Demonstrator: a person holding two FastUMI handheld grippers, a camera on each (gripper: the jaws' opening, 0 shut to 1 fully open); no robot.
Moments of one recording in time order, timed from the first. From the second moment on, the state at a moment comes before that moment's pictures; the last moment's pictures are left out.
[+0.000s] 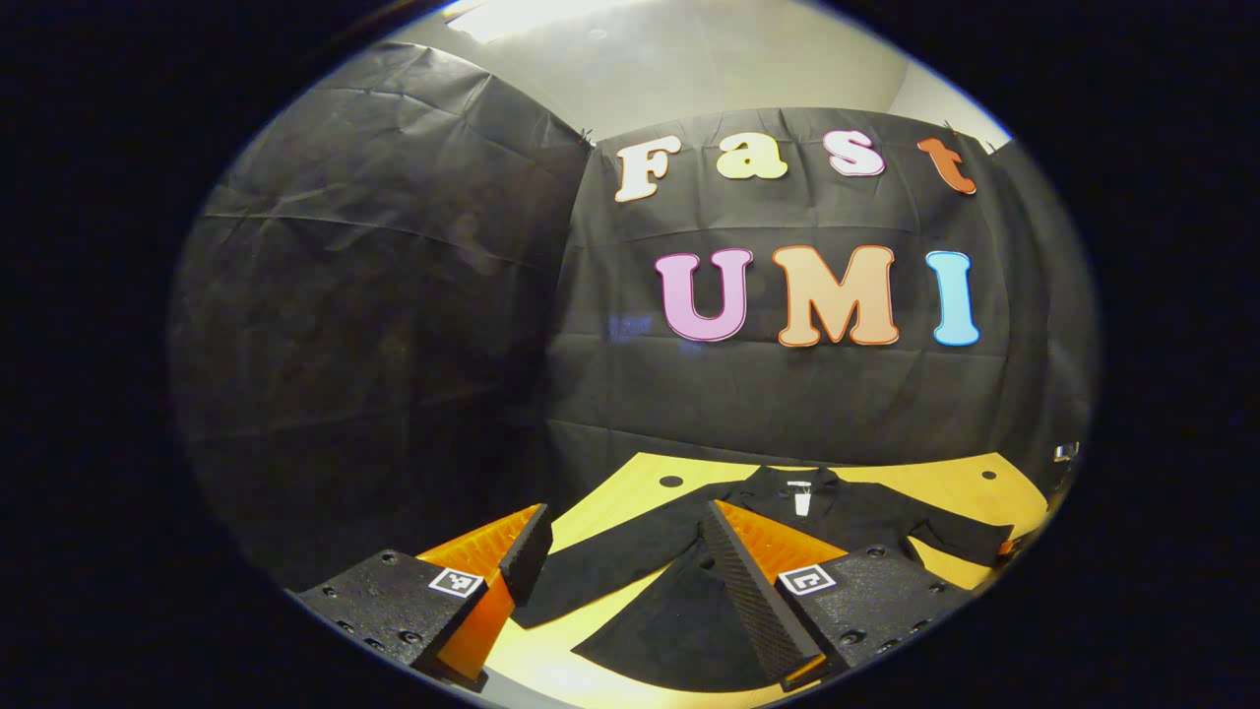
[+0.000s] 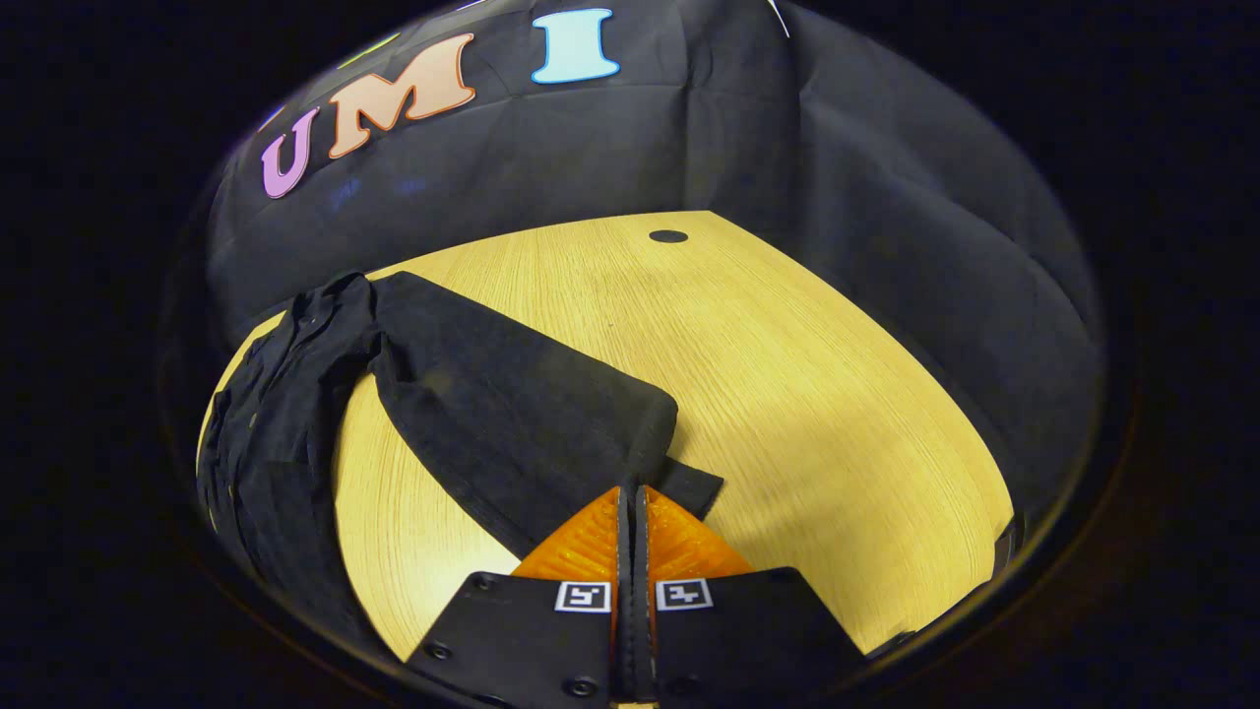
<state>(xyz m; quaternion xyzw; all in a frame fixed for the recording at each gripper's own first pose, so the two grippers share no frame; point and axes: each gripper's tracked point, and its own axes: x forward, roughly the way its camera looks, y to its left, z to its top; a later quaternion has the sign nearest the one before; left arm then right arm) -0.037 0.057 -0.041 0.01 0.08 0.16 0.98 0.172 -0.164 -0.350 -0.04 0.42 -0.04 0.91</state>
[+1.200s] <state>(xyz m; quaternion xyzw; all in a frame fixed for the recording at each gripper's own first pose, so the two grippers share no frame) -0.015 0.101 -0.049 0.02 0.09 0.11 0.99 0.265 0.079 -0.155 -0.03 0.25 0.10 0.96</state>
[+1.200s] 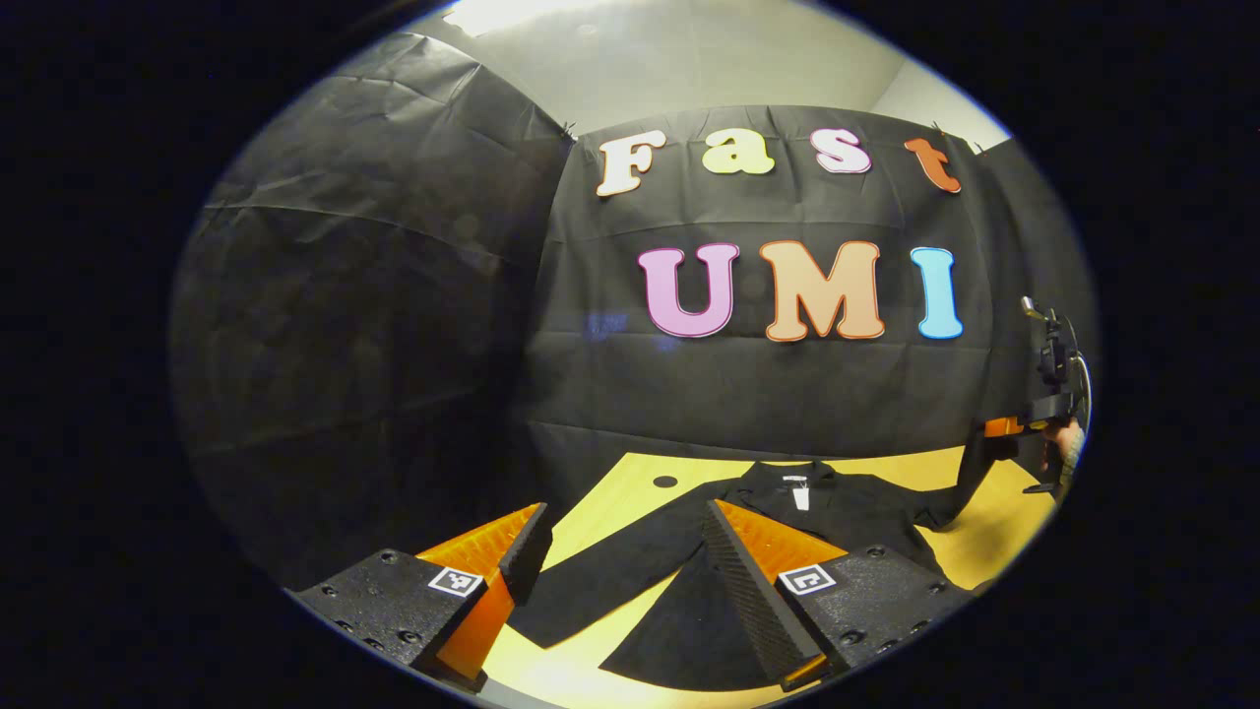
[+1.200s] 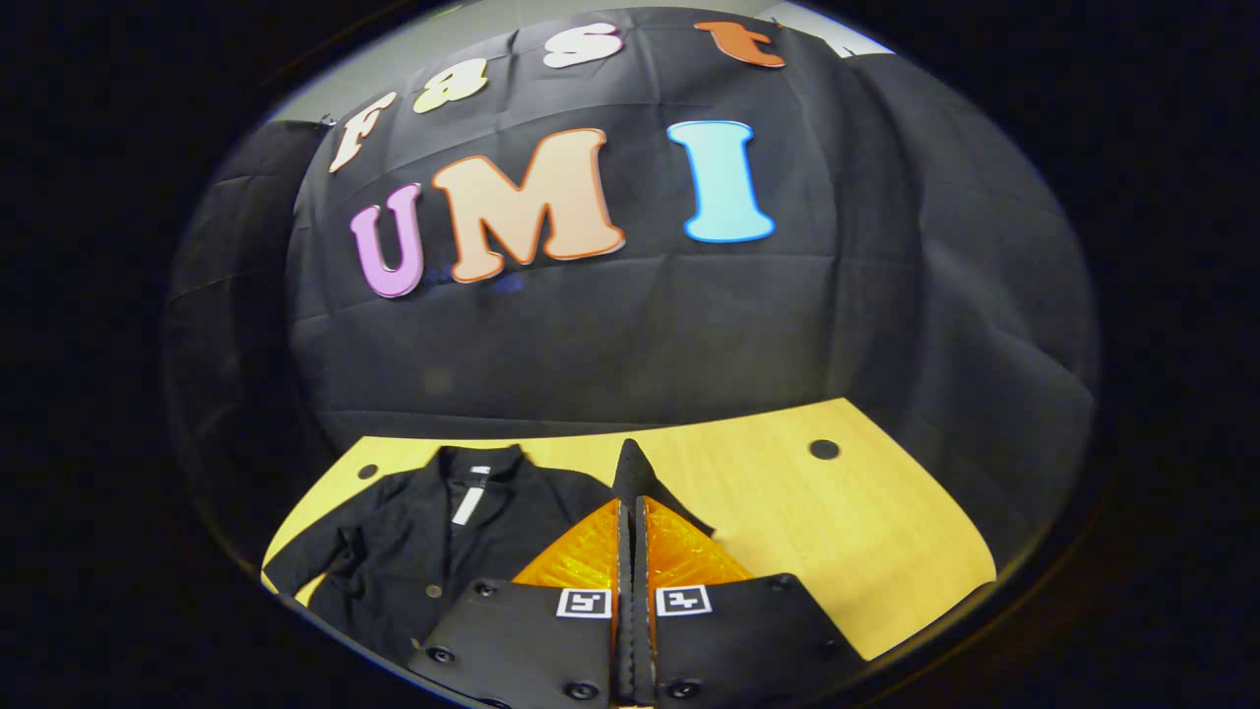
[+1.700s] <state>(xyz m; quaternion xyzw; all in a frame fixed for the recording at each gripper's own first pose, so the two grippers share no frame) -0.003 0.159 -0.058 0.02 0.10 0.12 0.99 0.272 0.271 -0.176 -0.03 0.25 0.18 0.95</state>
